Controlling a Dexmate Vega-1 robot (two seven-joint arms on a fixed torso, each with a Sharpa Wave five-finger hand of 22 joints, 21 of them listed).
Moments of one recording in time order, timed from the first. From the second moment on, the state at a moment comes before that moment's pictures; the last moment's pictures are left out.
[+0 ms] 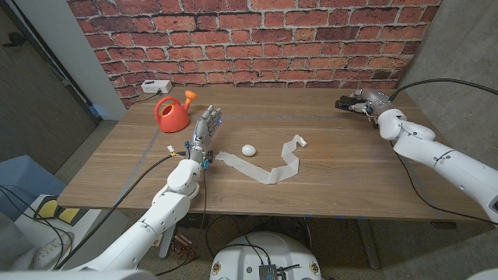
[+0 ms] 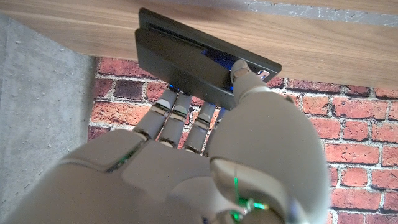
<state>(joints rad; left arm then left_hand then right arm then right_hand) 1.02 0.45 0.39 -1.50 -0.55 -0.35 0.21 0.11 0.00 0.49 -0.13 0.17 0.34 -0.01 0.20 0.19 0.31 0.01 0.25 0.21 0.19 -0.04 0.19 0.17 0.18 0.00 0.19 0.17 -0.59 -0.87 -0.62 -1.39 -0.28 -0.22 -0.22 1.07 0.17 0.34 -0.10 0.18 0.75 -0.16 0.32 0.29 0.71 -0.15 0.47 0.46 0.60 -0.05 0.43 0.57 0.53 -0.05 0.23 0.18</state>
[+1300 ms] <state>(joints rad) 1.03 0.46 0.38 -1.52 -0.54 -0.34 0.21 0.11 0.00 0.49 -0.13 0.17 0.34 -0.01 0.20 0.19 0.31 0.00 0.25 0.21 0.19 -0.04 0.19 0.17 0.18 0.00 0.19 0.17 -0.69 -0.87 -0.54 -1.49 -0.24 -0.14 -0.30 1.08 0.16 0.34 -0.11 0.18 0.76 -0.15 0.30 0.31 0.72 -0.14 0.47 0.47 0.62 -0.06 0.42 0.59 0.53 -0.05 0.23 0.18</state>
